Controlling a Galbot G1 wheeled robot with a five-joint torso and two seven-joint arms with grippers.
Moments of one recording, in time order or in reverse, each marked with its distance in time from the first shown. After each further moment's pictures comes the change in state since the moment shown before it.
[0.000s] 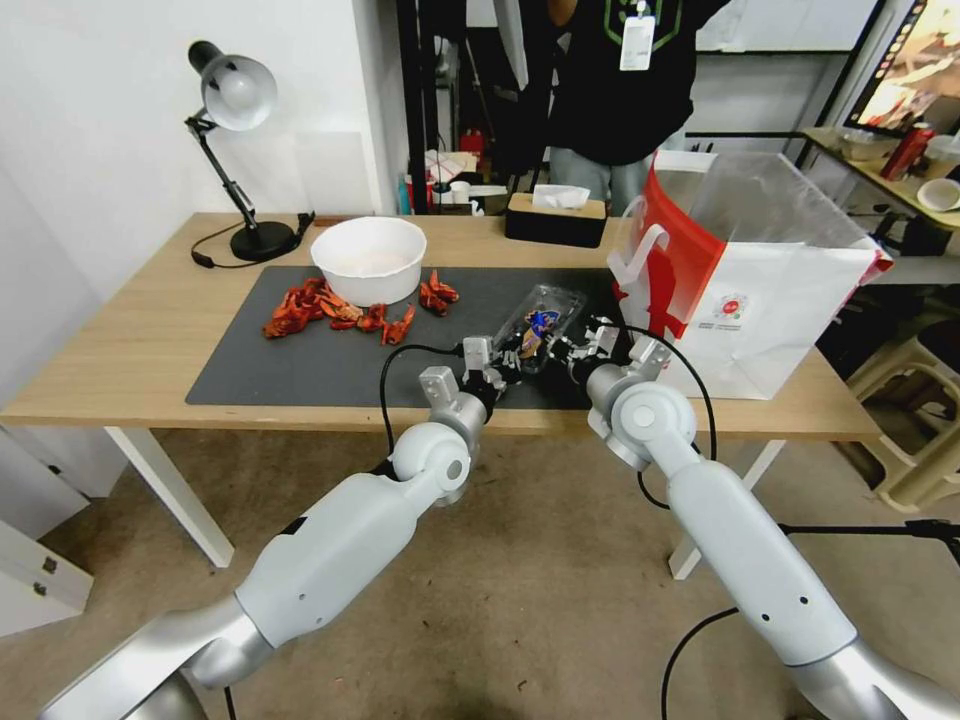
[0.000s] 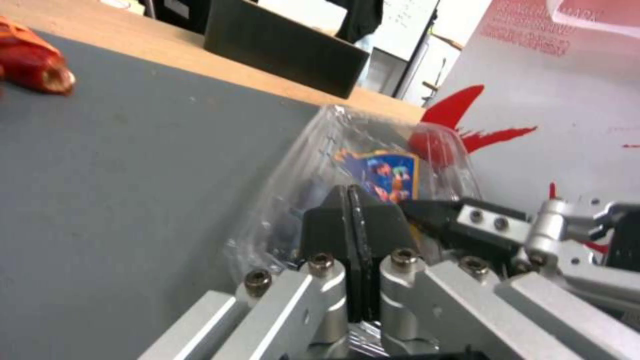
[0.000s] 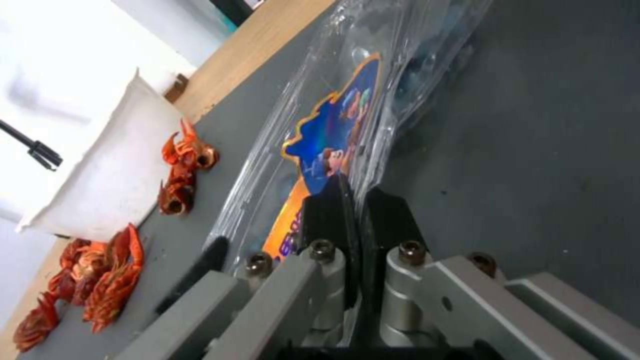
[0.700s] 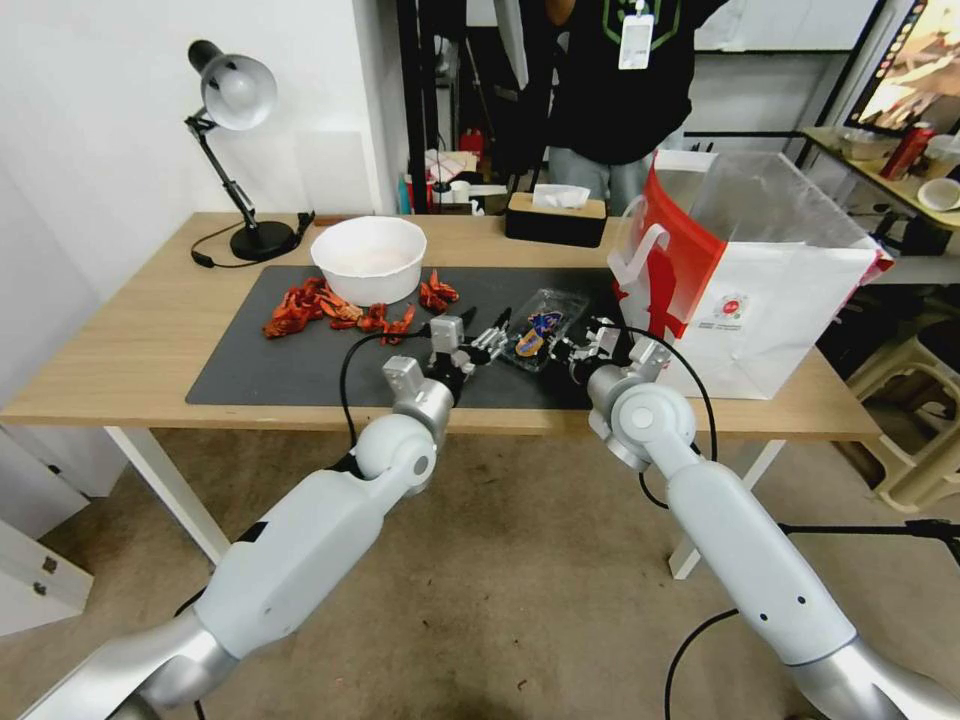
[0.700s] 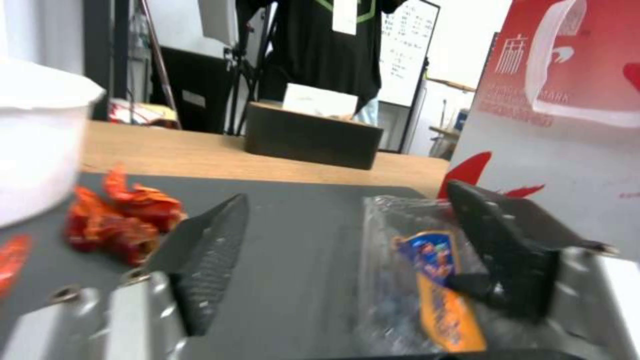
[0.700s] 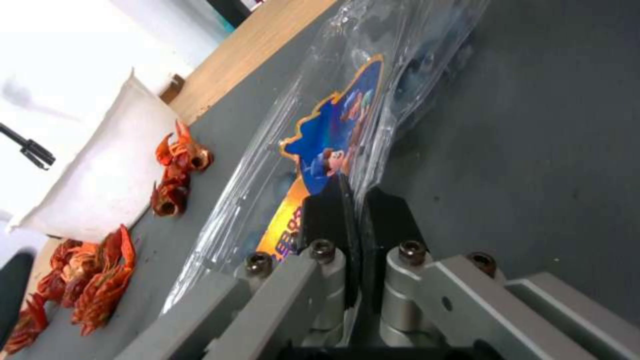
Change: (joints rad) left arm 0.102 0.097 -0.135 -0.112 0.208 -0.060 0.080; right arm 0.003 0.000 -0.004 -0.009 -0.019 0.003 -0.007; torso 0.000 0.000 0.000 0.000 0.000
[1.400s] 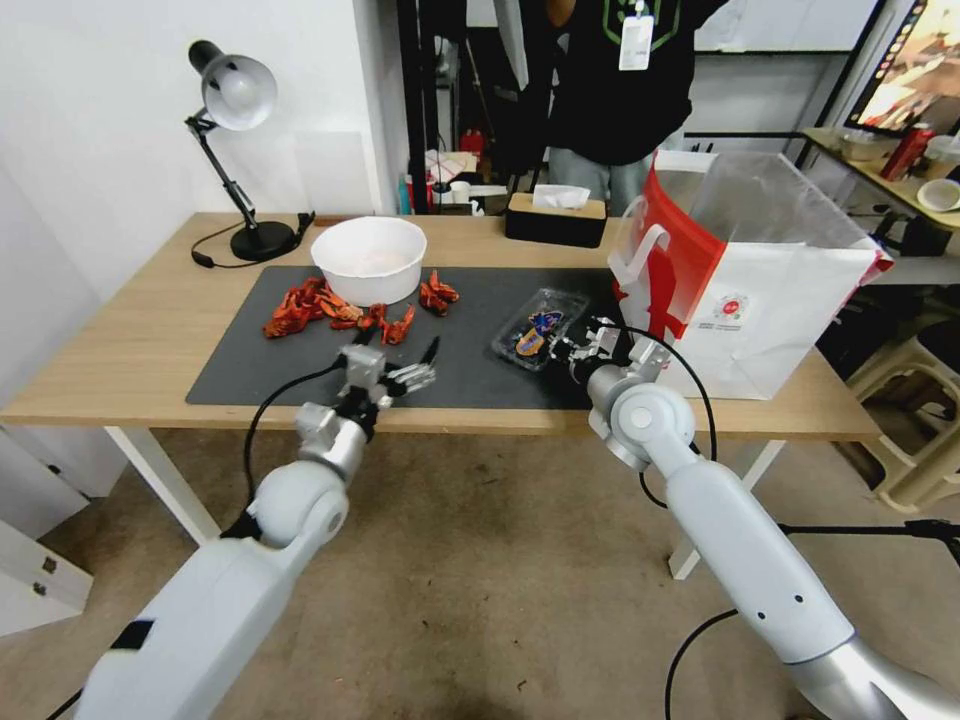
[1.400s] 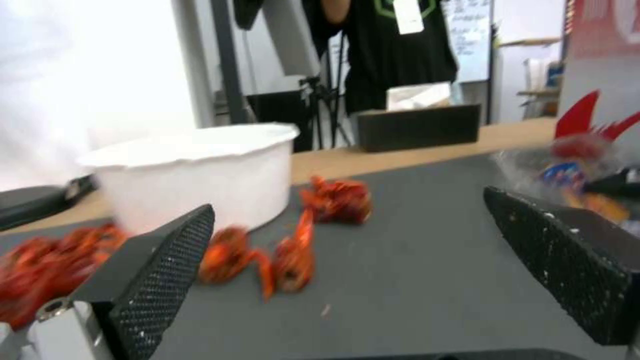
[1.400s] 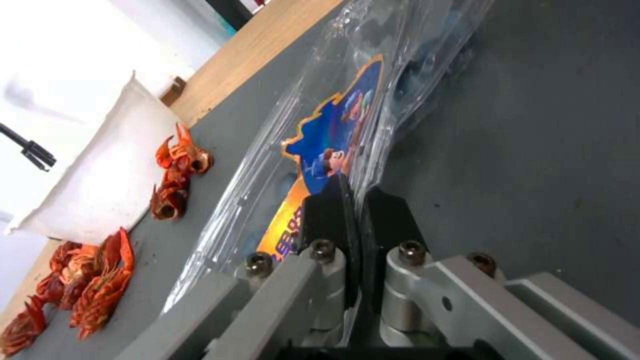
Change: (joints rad) left arm 0.362 0.134 -0.316 -0.221 0.315 0.001 0.012; right arm 0.001 0.002 0.002 -0.010 -0.010 0.003 -0.015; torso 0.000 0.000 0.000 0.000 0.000
